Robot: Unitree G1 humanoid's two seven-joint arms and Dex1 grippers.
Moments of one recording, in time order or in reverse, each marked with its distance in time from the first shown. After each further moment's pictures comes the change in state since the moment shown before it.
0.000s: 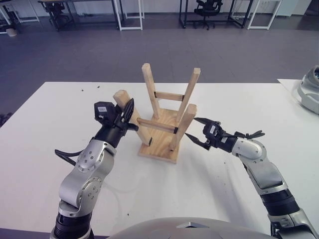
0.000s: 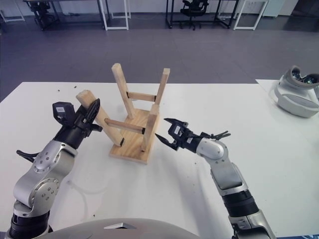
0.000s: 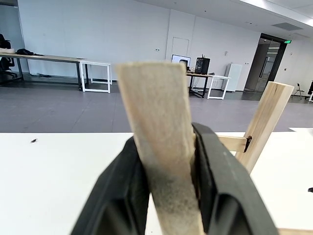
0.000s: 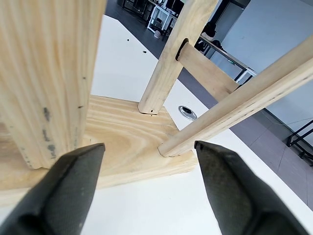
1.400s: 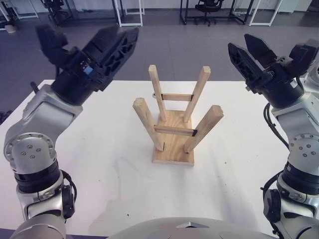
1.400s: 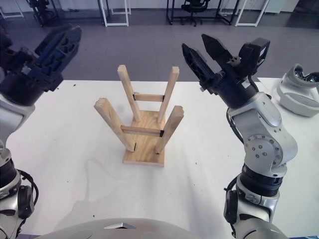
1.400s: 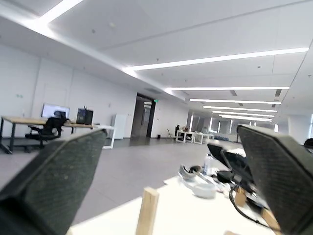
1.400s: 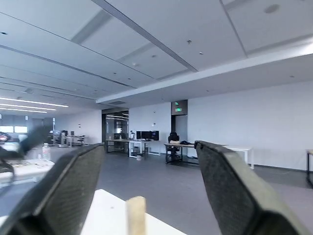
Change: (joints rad) left arm -0.501 0.262 0.287 0.185 -0.798 0.164 -0.322; right arm -0.334 0.036 -0.494 -0.374 0.918 0.532 -0.292
